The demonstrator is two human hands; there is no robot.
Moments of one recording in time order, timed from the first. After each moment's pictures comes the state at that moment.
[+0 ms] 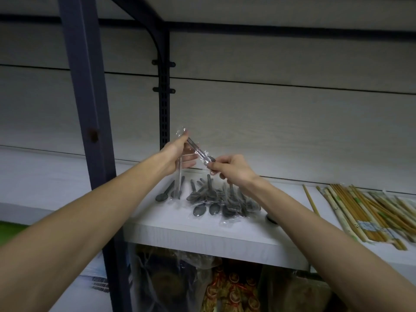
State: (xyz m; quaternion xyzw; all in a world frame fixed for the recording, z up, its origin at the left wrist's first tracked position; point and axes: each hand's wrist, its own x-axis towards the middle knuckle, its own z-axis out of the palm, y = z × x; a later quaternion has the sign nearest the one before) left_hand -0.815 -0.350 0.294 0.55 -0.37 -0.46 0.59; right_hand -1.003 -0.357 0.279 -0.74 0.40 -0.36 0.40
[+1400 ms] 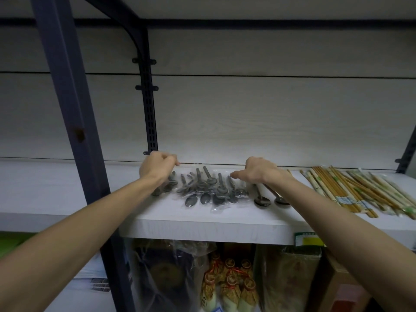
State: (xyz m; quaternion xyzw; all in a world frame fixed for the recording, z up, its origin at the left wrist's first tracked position) left_hand -0.818 -0.313 0.252 0.73 -0.52 -0.09 0.44; right_hand -1.082 -0.365 0.275 -0.77 0.63 -0.09 0.08
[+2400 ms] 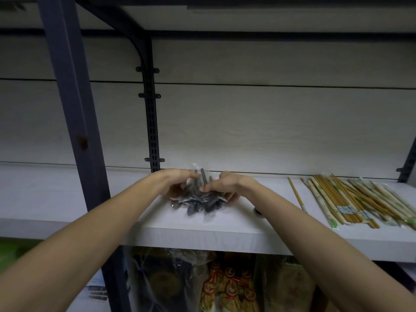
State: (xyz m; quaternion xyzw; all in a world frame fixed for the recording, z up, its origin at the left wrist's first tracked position) left_hand -0.844 -0.322 0.272 0.73 -0.47 -0.44 0.21; right_hand -1.021 -0.365 0.263 -0.74 0.56 -0.10 0.36
